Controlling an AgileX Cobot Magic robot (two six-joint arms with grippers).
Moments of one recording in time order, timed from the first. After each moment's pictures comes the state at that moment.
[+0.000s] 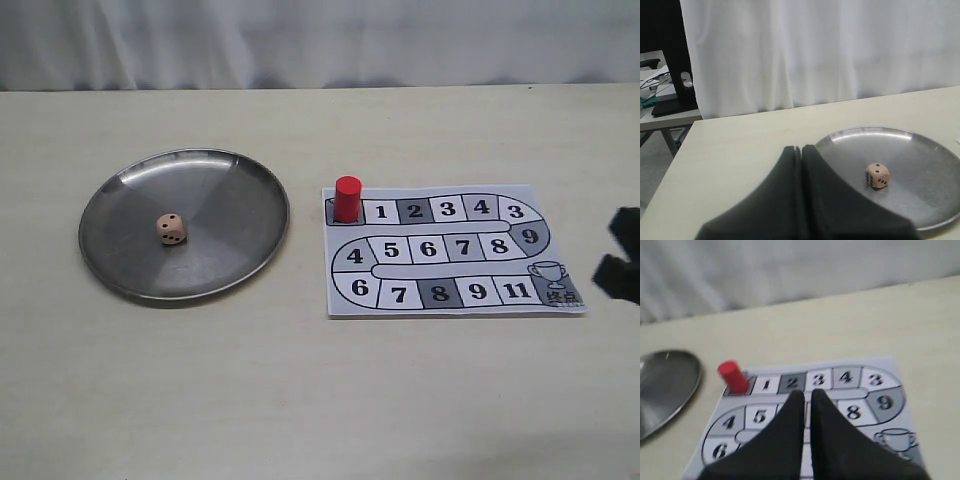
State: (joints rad) left arm 0.07 0.00 0.00 0.14 0.18 -0.10; right arm 0.08 0.78 -0.19 -0.35 -0.19 0.56
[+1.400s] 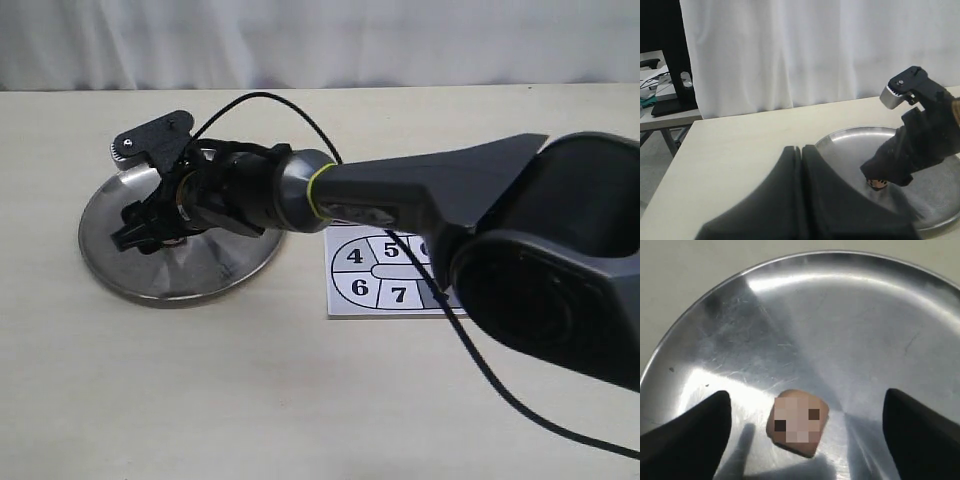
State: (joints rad) left arm 0.07 0.00 0.00 0.14 0.18 -0.10; right arm 0.82 2.39 -1.79 -0.53 0.26 0.64
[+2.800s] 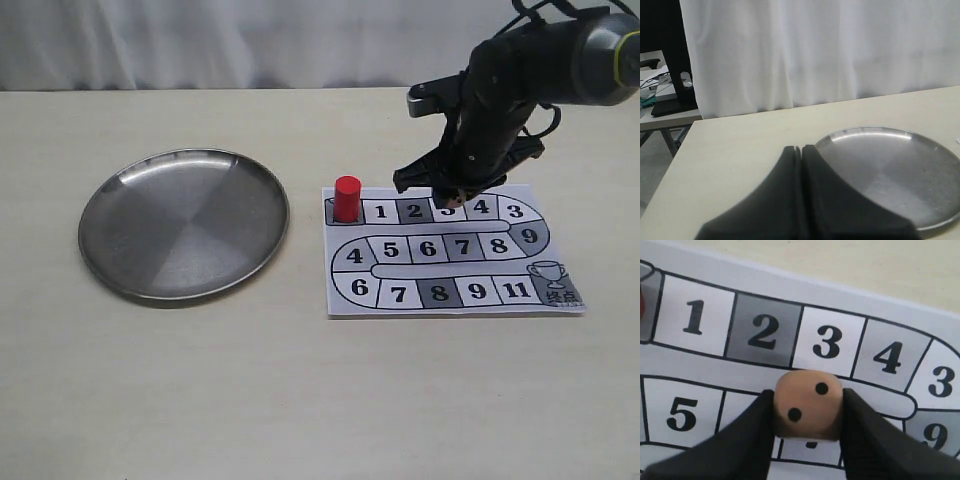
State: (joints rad) left arm 0.07 0.00 0.00 0.14 0.18 -0.10; right arm 0.27 2.04 -1.43 -0.20 0.77 0.21
